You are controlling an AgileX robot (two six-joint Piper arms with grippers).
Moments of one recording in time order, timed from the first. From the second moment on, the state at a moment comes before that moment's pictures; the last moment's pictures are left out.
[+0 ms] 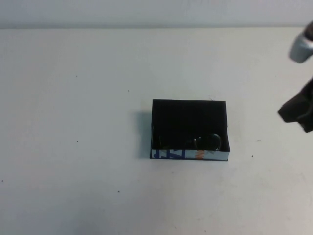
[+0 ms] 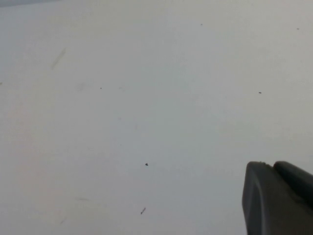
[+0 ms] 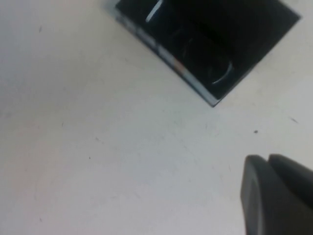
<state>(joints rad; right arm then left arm) 0.24 1.26 -1.27 0.35 1.18 -0.57 -0.06 -0.02 0.02 -0.01 0.36 0.08</state>
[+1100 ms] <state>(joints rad) 0.51 2.08 -1.77 0.17 1.15 -1.05 -0.06 -0.02 0.02 -0.01 0.36 0.08</state>
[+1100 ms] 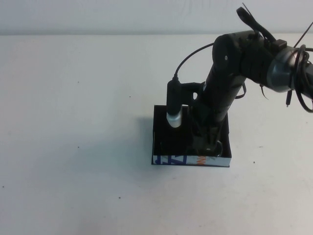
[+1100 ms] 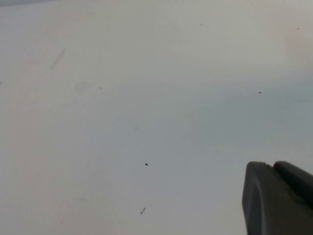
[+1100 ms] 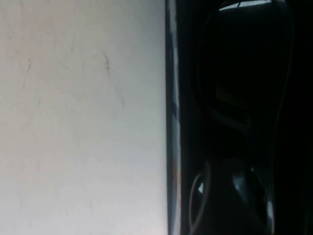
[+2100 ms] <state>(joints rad) 0.52 2.13 -1.79 0.22 1.09 -1.02 -0.06 -0.02 0.02 -0.01 0.36 0.08</state>
